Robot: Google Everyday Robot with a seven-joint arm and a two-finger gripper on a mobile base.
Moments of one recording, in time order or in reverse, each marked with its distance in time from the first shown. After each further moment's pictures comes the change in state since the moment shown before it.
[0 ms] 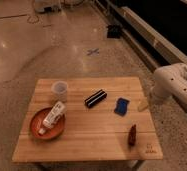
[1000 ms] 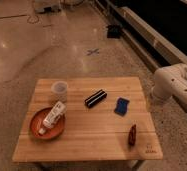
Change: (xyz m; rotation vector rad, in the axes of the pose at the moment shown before) arm -0.004 -0.012 -0.002 0.006 0.001 -0.010
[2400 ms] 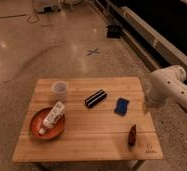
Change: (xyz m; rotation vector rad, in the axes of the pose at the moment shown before) arm -0.007 -0.031 -0.005 0.010 -0.005 -0.007
